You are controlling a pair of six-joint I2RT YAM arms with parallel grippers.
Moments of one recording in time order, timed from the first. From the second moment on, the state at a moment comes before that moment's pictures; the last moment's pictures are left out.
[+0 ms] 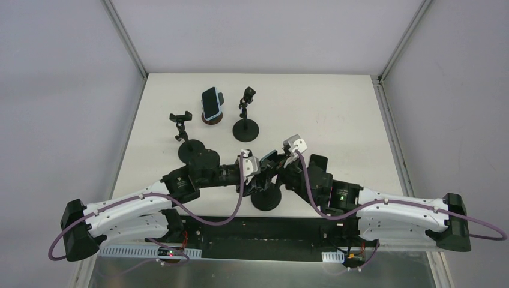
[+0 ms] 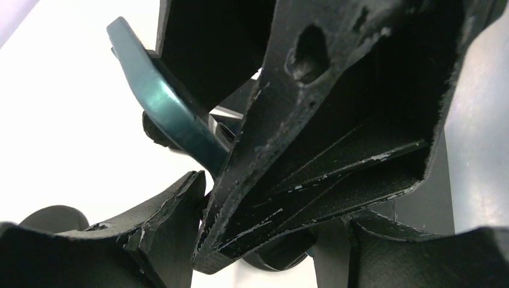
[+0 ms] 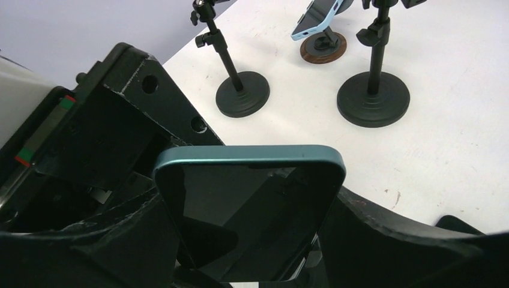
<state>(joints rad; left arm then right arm) -1.05 0.89 0.62 0.10 0.27 0.13 1.34 0.93 0.71 0.08 0.52 0.35</state>
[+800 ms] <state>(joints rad) -1.05 0.90 0.62 0.07 0.29 0.17 1.21 0.87 0.51 0.36 0.31 0.37</state>
